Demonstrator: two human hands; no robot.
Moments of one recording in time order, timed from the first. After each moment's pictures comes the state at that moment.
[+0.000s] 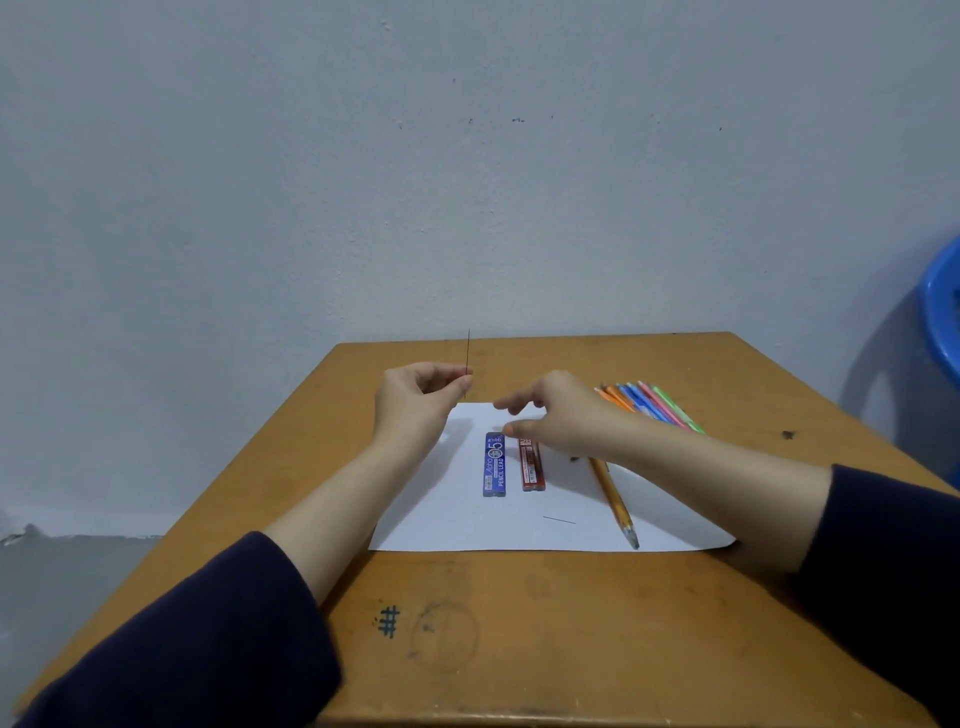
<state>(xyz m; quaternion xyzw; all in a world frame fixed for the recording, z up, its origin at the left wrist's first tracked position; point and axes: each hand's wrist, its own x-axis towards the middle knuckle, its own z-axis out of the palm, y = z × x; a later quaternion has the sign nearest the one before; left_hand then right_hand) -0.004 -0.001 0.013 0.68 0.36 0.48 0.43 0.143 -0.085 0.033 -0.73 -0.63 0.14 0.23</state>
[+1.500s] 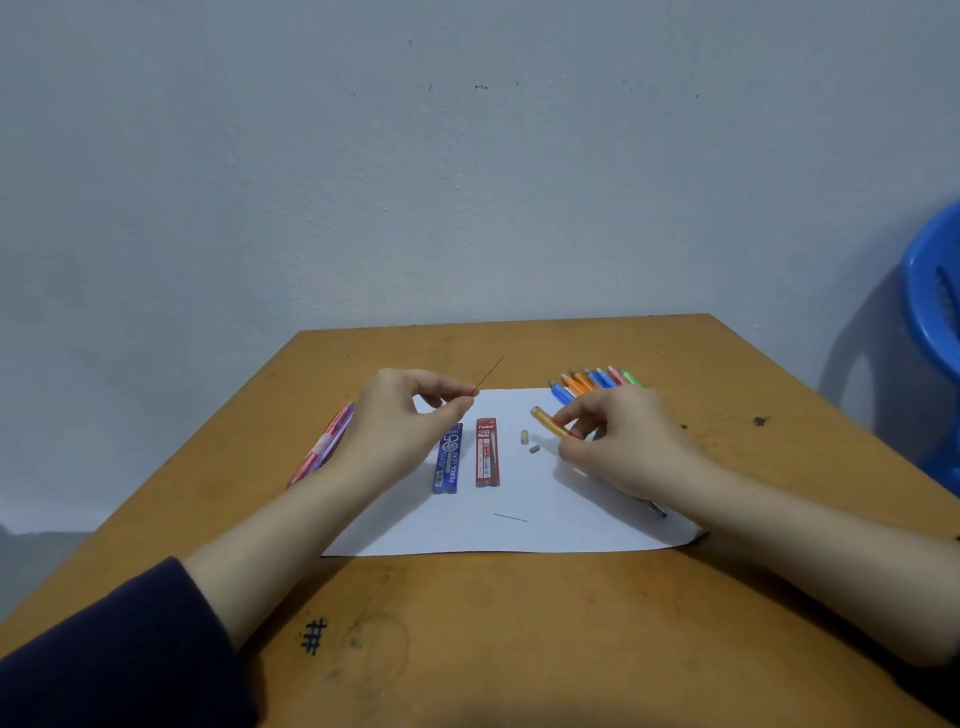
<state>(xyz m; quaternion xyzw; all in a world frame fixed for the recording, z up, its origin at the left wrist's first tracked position) 0.007 -0.035 0.015 0.81 0.35 0.37 0.30 0.183 -0.156 0.015 -0.77 -0.55 0.09 0.31</state>
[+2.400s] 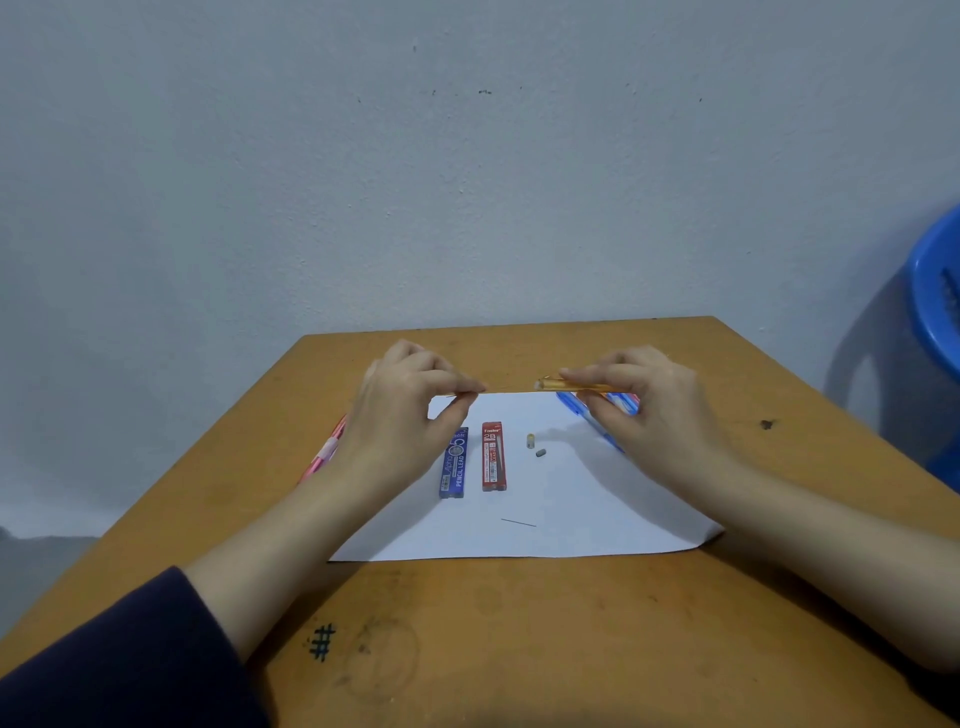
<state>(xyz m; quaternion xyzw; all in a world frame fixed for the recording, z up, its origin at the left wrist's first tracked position) 0.004 -0.022 0.014 0.87 0.20 0.45 0.00 0.204 -0.153 0.011 -0.65 -0.62 -0.15 0.42</state>
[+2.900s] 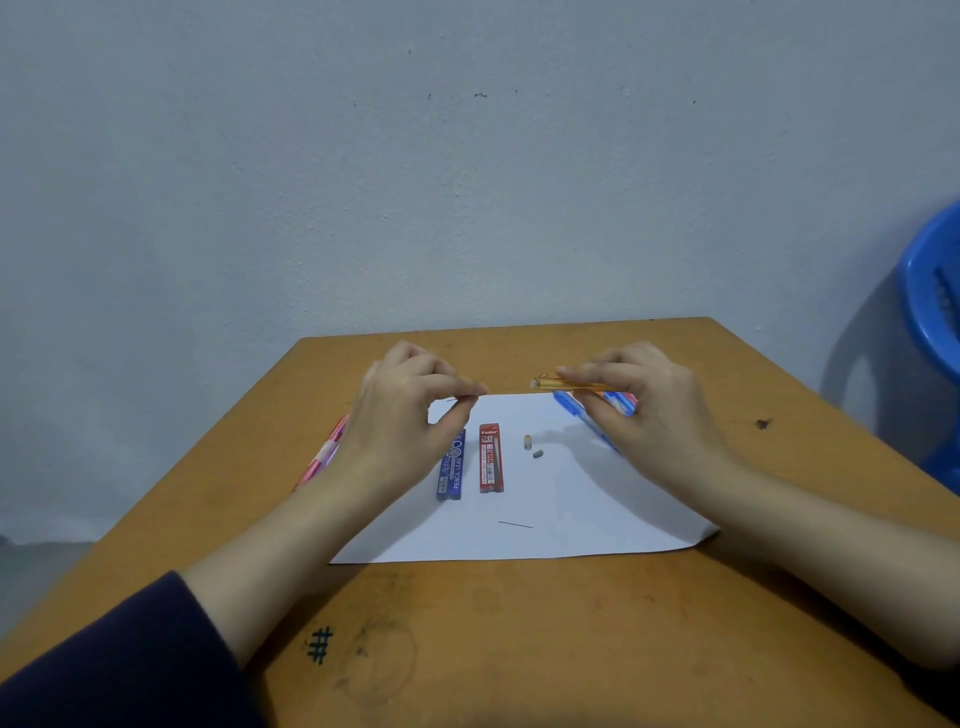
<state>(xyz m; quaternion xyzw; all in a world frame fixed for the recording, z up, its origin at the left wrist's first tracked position) 0.005 -0.024 0.013 0.87 0.18 0.45 0.00 0.204 -0.153 0.010 -0.63 -0.63 -0.19 0.42</state>
